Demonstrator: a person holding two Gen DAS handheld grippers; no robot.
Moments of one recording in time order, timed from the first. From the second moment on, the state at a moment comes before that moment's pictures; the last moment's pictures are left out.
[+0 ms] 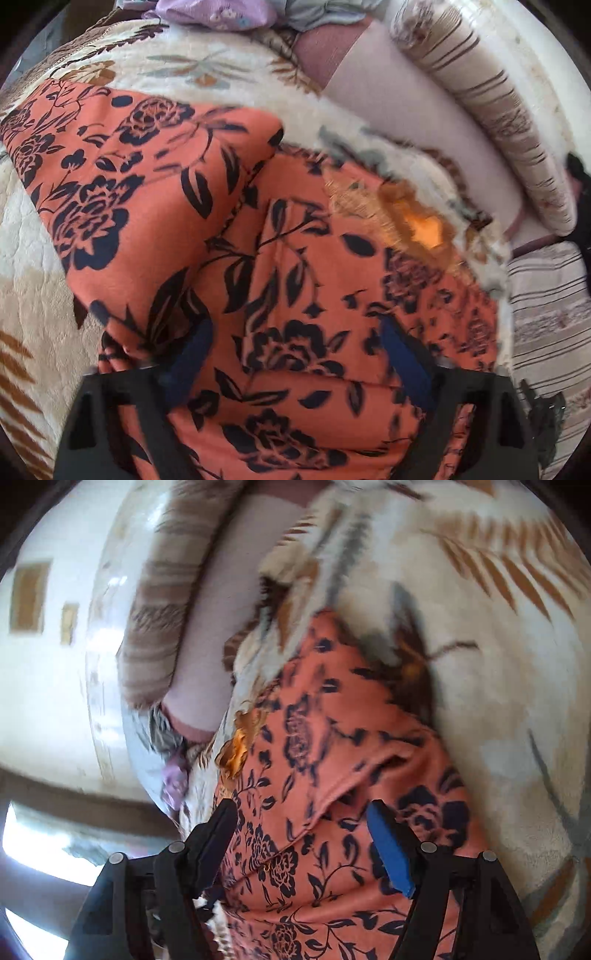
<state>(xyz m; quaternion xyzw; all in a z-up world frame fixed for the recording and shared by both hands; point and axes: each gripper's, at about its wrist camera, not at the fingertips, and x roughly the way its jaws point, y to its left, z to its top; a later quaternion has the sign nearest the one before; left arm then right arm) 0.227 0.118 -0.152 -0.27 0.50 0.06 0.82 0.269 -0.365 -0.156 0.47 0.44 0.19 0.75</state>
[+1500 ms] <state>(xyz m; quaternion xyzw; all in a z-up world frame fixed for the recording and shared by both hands) 0.201 0.091 -0.140 -0.07 0.42 0.11 0.90 0.330 -0.343 -0.085 0.20 0.44 0.09 0.87</state>
